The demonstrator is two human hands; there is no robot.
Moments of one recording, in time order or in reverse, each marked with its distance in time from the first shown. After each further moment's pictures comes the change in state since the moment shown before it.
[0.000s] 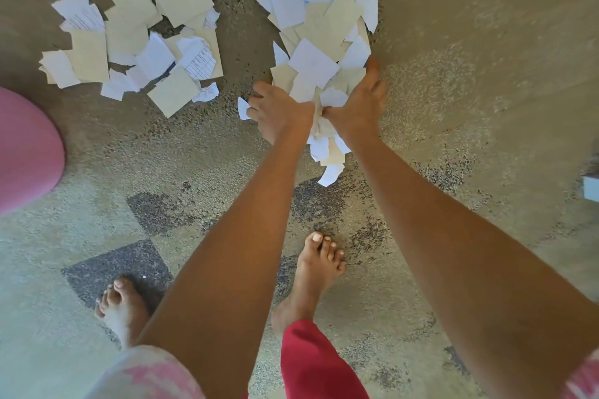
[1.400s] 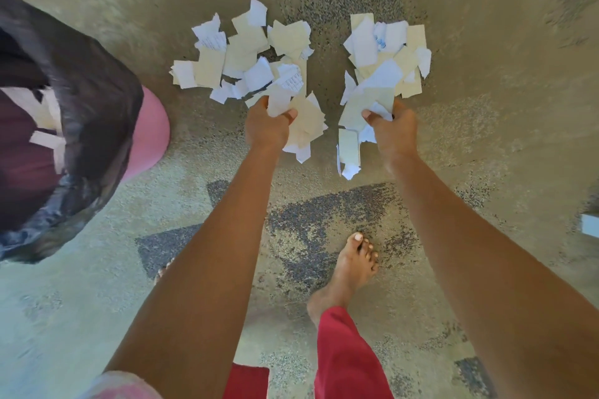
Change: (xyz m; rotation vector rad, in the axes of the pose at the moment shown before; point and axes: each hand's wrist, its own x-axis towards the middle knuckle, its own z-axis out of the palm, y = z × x) left_hand 0.018 -0.086 -0.164 -0.455 -0.049 0.044; right_hand -0.093 -0.086 -0.027 0.560 -0.117 -0.014
